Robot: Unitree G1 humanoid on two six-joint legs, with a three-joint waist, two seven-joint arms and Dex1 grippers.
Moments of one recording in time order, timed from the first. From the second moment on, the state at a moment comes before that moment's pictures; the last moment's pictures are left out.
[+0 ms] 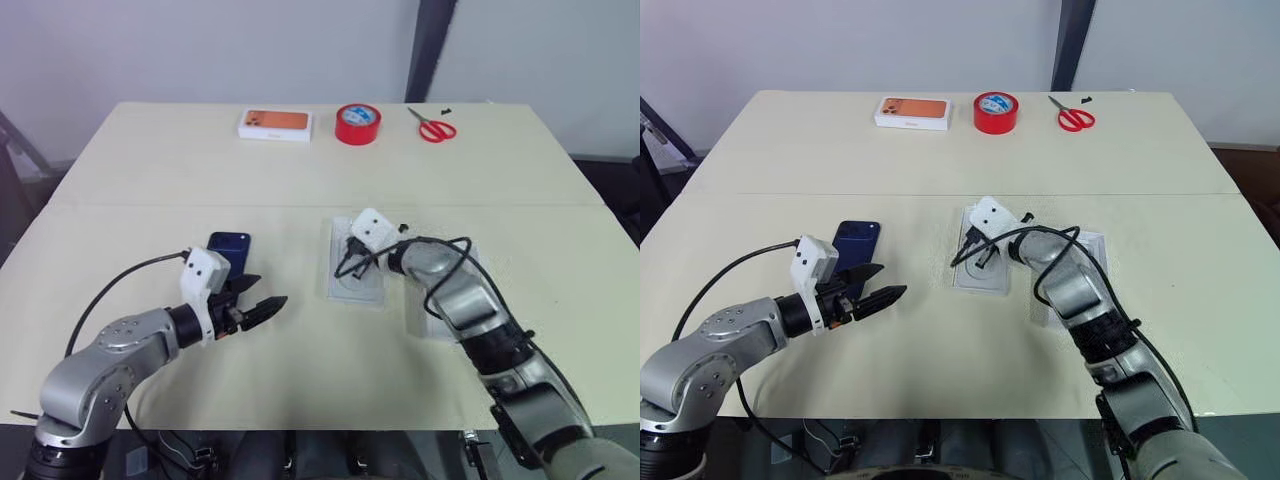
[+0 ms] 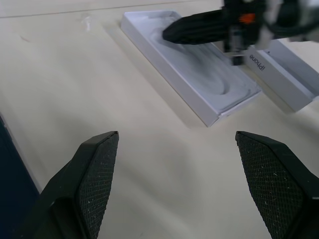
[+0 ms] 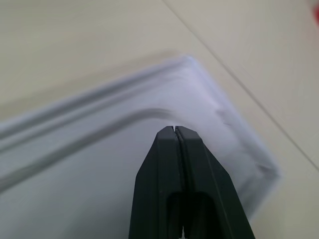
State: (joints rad) left arm -0.03 0.59 0.14 -0.57 -0.73 0.86 -0.54; right arm -0.57 -0.44 0.34 -0.05 -0.08 0.60 0.62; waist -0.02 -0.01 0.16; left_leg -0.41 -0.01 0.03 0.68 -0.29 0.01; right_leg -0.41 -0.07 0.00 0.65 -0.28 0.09
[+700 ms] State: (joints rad) left arm 0.00 0.61 0.19 -0.57 -0.75 0.87 -0.53; right arm -0.45 -0.64 0.41 -0.35 -0.01 0.65 0.93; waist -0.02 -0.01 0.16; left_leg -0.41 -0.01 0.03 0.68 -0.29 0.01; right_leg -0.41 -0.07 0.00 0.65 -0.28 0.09
